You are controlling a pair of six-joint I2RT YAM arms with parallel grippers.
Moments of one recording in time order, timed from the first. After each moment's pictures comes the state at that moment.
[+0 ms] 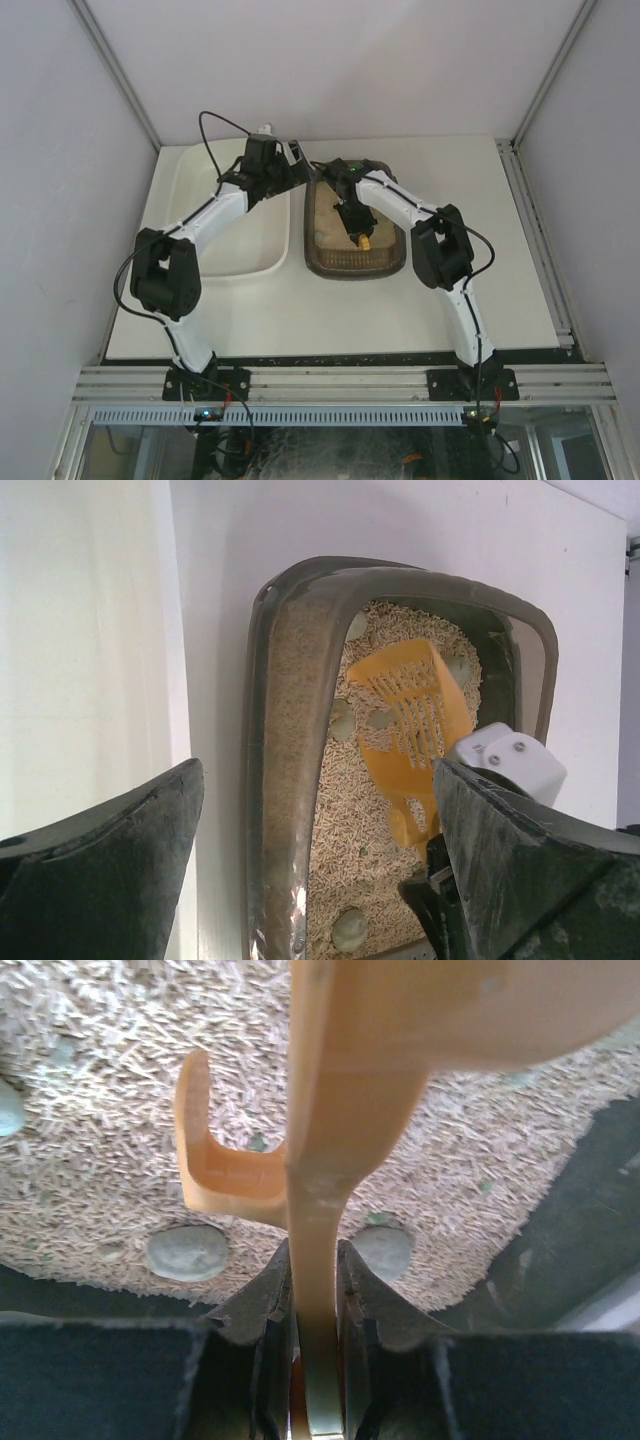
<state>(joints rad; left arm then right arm) -0.37 1.81 1.47 -0.25 0.02 -0.66 0.60 2.26 2.00 -1.22 0.12 0.26</state>
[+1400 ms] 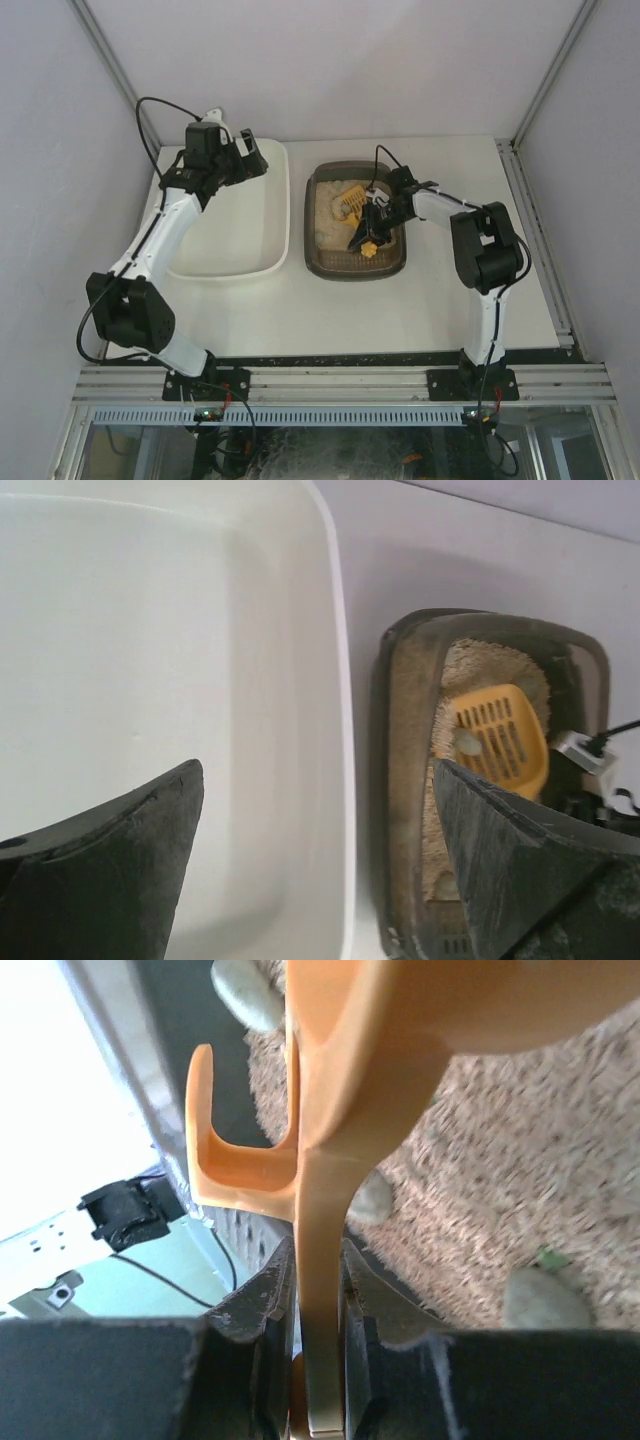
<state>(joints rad) -0.20 1.55 1.44 -0.43 0.03 -0.46 0.33 2.07 1.44 -0.62 -0.84 0.42</state>
